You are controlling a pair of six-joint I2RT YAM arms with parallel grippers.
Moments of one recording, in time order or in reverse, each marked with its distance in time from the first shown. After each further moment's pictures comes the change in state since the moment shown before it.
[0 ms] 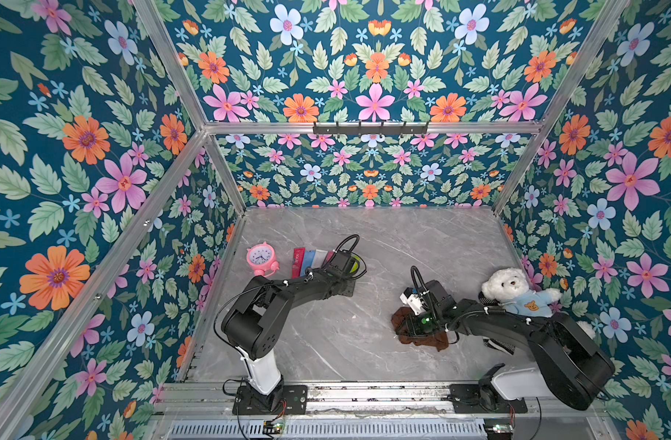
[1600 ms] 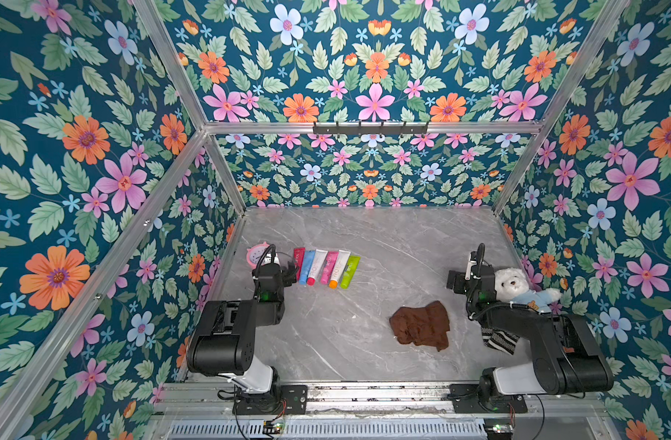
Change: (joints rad) left arm 0.588 -0.192 -0.582 1.022 -0.104 0.290; right arm -0.577 0.052 -0.171 0.784 0.712 -0.394
